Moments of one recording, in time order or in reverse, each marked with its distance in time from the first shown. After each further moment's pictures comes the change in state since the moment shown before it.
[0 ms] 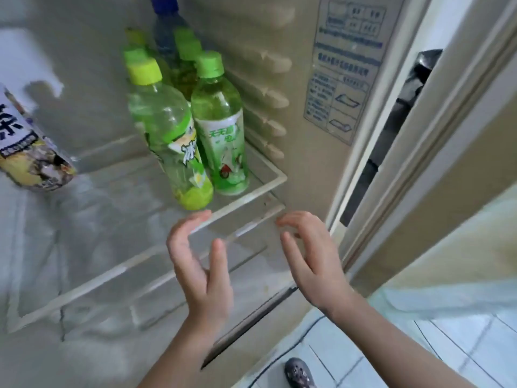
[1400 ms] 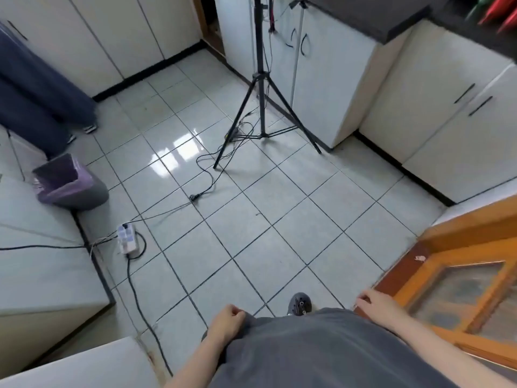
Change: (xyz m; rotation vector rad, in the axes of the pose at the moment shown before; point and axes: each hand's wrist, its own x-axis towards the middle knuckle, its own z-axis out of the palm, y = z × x) left_hand -0.587 0.162 0.041 0.722 -2.477 0.000; right_hand -0.846 -0.142 -0.114 0.072 0.463 2.172
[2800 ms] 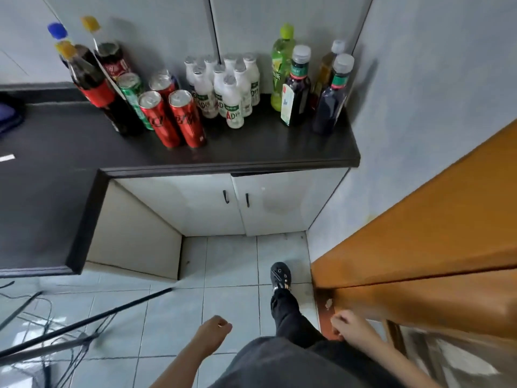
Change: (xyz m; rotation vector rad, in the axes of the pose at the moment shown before) left_hand 0.222 0.801 0.095 0.806 -0.340 0.413; right_hand 0.218 0.294 -0.399 1.069 0.184 0.519
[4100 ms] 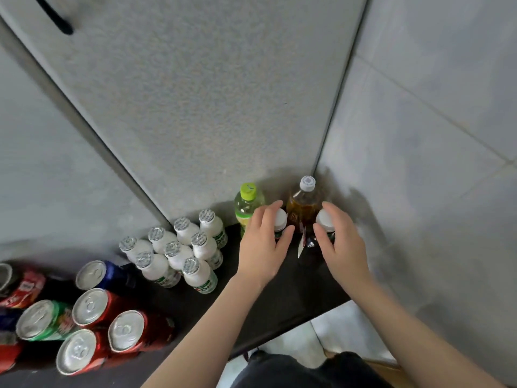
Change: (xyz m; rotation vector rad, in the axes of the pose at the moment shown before) left_hand 0.058 0.482 -0.283 0.091 0.607 1.272; right_hand 0.094 -0.338 -0.305 0.170 1.143 -0.627
